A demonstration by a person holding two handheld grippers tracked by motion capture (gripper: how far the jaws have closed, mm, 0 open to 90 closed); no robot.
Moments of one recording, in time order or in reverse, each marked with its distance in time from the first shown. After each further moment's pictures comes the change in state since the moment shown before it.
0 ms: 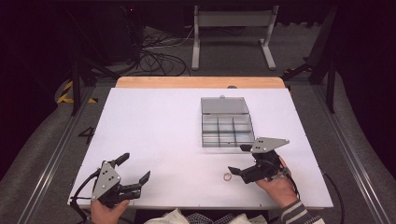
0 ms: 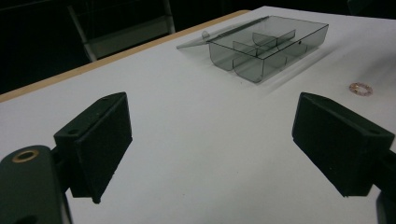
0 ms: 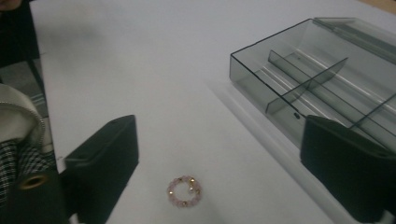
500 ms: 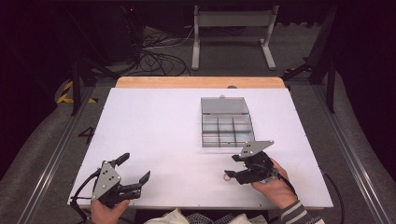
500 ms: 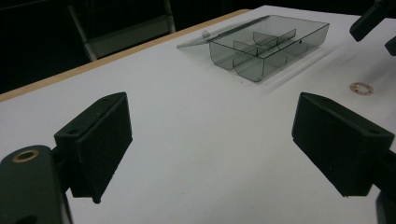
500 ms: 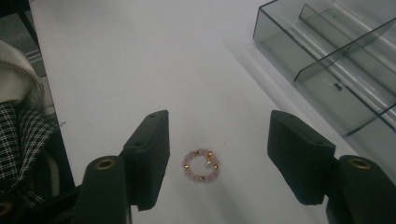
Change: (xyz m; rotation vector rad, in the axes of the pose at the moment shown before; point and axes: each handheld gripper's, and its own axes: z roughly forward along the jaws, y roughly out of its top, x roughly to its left) left arm 0.000 0.000 0.000 0.002 0.001 0.000; right arm 0.012 0.004 0.018 0.193 0.036 -0.026
